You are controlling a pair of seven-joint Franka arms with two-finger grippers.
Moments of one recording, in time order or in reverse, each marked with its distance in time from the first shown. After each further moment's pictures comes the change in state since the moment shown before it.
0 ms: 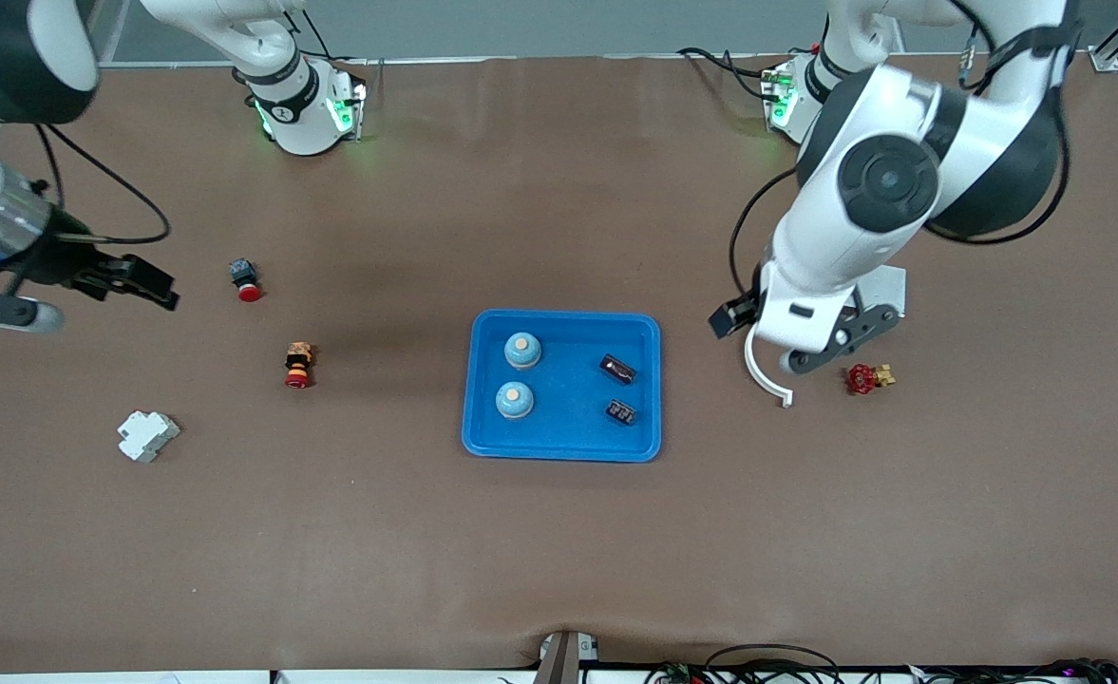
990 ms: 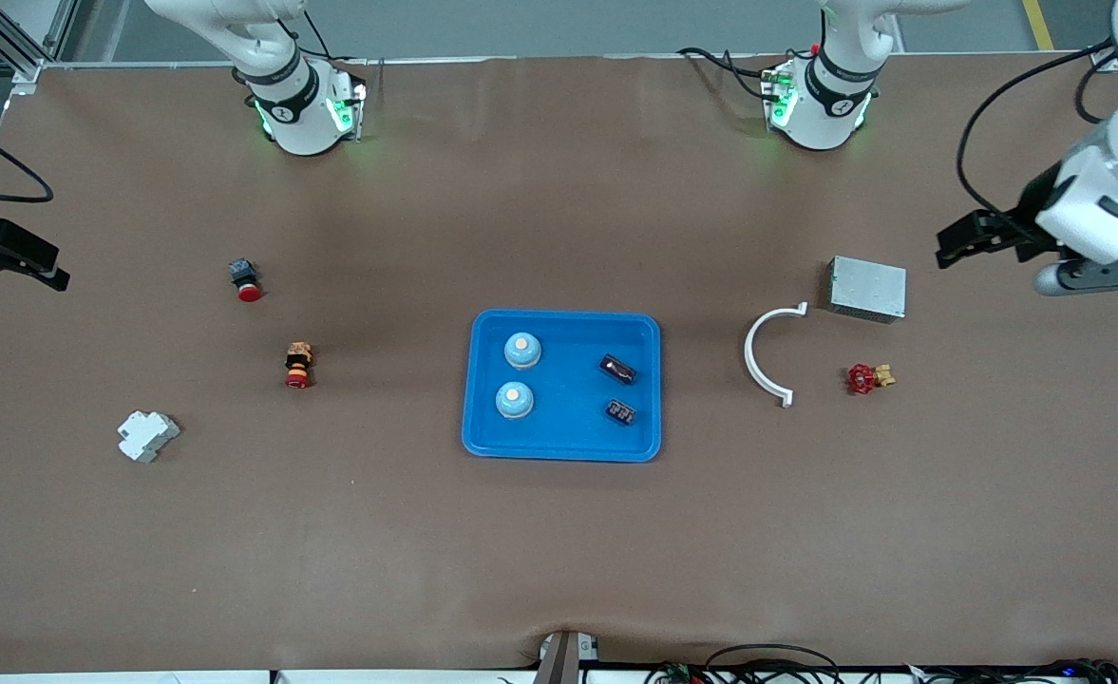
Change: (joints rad) left arm 0.333 -0.390 0.009 -0.246 0.003 -0.117 0.789; right arm -0.166 0.014 -0.011 0.201 -0.012 -0.145 -0.367
